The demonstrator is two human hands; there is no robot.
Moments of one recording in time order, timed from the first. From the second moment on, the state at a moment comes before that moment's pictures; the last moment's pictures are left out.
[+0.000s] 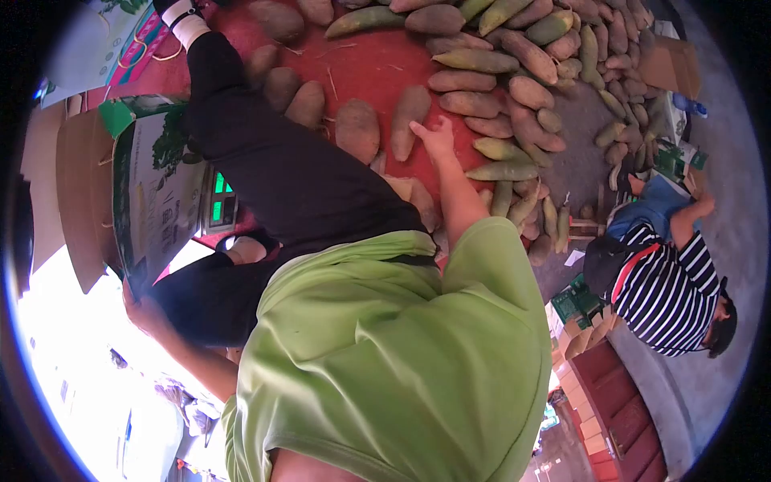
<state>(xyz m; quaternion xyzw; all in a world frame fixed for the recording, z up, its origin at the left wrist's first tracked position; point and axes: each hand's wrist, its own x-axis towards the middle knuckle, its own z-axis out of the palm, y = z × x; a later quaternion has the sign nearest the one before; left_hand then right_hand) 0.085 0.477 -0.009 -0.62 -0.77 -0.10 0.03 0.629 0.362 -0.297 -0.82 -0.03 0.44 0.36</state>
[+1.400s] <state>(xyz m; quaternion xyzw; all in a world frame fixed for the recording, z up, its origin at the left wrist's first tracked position) -0.012 0.522 0.027 -0.33 -0.79 -0.48 -0.20 0.637 0.450 -0.223 -0.76 -0.07 0.55 0.34</state>
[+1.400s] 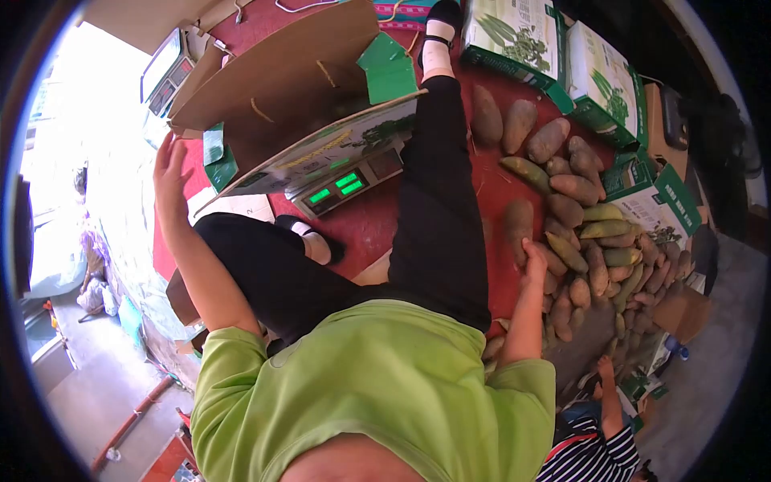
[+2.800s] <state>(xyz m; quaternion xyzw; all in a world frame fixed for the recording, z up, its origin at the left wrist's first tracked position) 0.016 0.515 -0.008 -0.58 -0.78 -0.19 -0.15 0.238 0.706 0.029 -0.28 -0.86 0.41 0.08</state>
